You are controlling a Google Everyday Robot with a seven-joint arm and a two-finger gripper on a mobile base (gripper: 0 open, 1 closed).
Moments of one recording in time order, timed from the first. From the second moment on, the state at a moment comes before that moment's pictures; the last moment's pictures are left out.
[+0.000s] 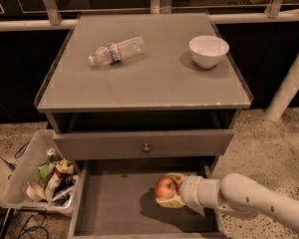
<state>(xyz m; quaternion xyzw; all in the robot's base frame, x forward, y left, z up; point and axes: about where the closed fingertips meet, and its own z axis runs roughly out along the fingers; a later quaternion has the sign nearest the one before) 0.468 -0.077 0.509 -0.48 0.74 0.22 0.40</state>
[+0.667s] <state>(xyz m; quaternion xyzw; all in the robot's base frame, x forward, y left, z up) 0.478 -0.077 0.435 -0.44 0.77 0.23 0.40</state>
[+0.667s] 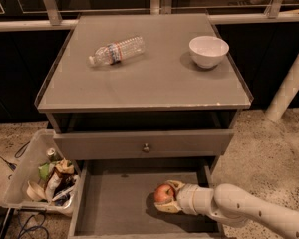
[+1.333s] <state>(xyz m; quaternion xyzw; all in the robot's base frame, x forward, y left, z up) 0.494 -0.070 0.390 -0.45 0.77 0.21 0.39</state>
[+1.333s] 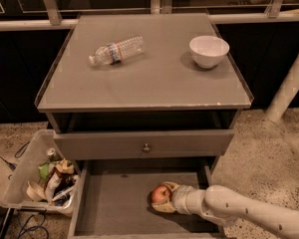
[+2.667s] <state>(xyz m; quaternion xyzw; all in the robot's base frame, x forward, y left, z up) 0.493 -0.072 0.368 -0.45 0.78 0.20 0.38</state>
